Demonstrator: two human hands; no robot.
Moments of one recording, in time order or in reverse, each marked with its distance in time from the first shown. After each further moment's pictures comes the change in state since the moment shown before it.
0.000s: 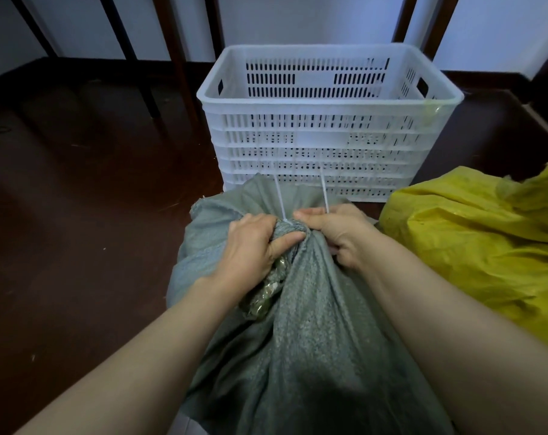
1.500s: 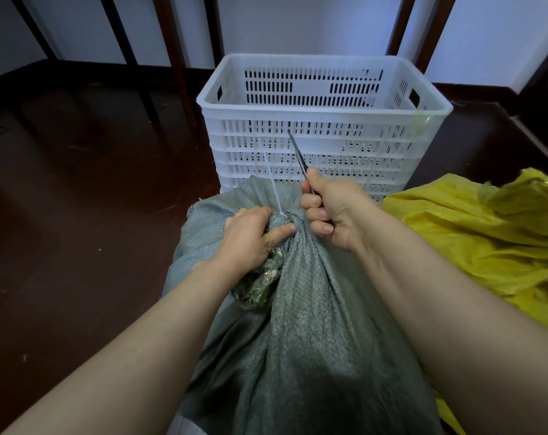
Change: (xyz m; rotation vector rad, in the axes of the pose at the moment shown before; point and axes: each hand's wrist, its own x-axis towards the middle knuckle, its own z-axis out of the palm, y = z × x) left_hand 0.018 -0.003 0.001 -0.025 -0.117 -0.146; right_hand -0.021 -0.037 0.008 0.184 -0.075 -0.023
